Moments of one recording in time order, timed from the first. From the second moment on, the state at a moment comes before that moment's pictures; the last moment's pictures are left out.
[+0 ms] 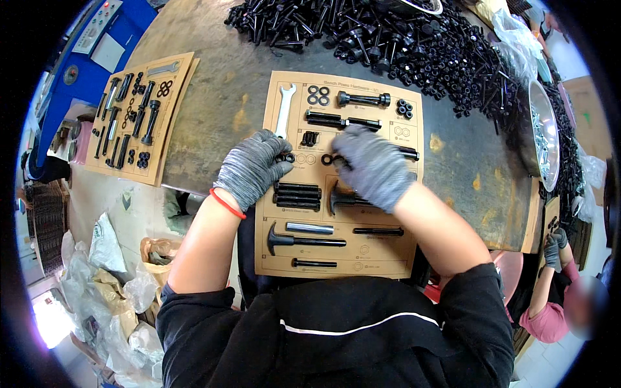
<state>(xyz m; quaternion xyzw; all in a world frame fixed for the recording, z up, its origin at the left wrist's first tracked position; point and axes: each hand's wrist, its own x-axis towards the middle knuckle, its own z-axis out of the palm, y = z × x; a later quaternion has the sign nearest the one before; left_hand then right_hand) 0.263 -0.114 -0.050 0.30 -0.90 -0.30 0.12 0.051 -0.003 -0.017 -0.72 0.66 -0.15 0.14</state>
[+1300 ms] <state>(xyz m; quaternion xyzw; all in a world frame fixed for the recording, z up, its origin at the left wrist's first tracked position) 0.288 -0.118 -0.103 0.42 -0.78 -0.31 0.35 -0.241 0.071 -0.070 -0.40 0.84 -0.35 0.10</state>
